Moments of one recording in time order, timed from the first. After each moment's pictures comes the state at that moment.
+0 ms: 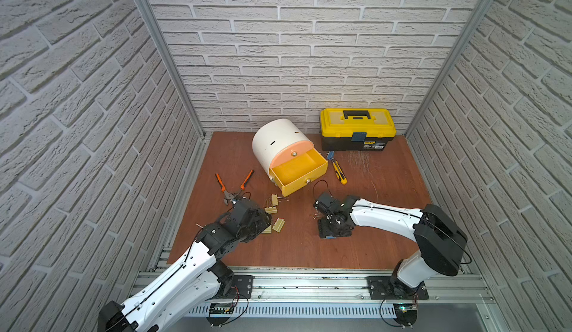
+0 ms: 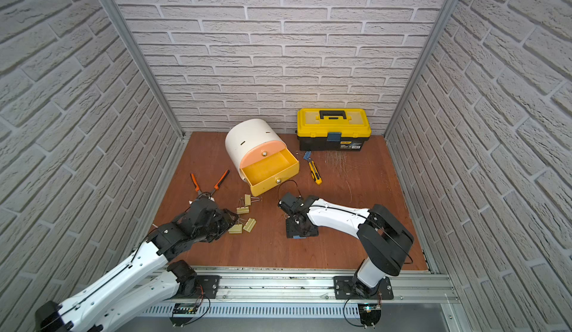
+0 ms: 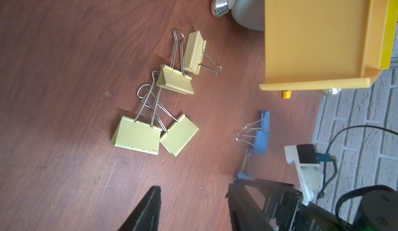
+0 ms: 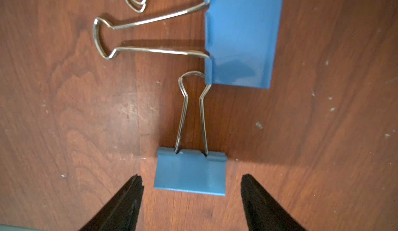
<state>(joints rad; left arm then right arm) -0.66 0.74 0.58 -0.69 -0.01 -1.19 0.82 1.62 0.96 -0.83 0.05 0.79</state>
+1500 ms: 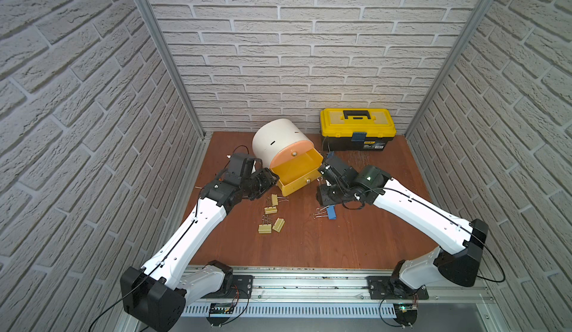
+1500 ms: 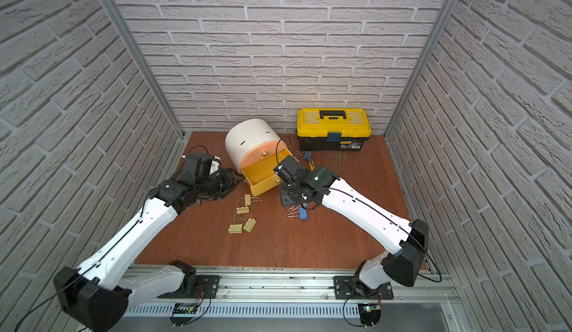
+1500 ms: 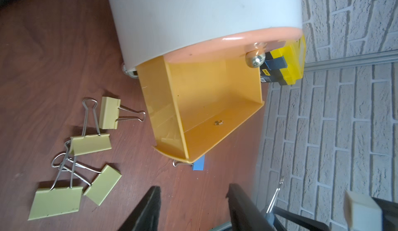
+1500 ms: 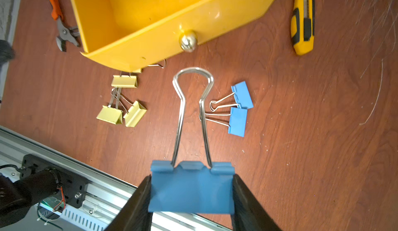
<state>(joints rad) -0.41 1.16 1.09 -0.66 0.29 -0.95 0.80 1.53 1.60 -1.17 0.15 0.59</state>
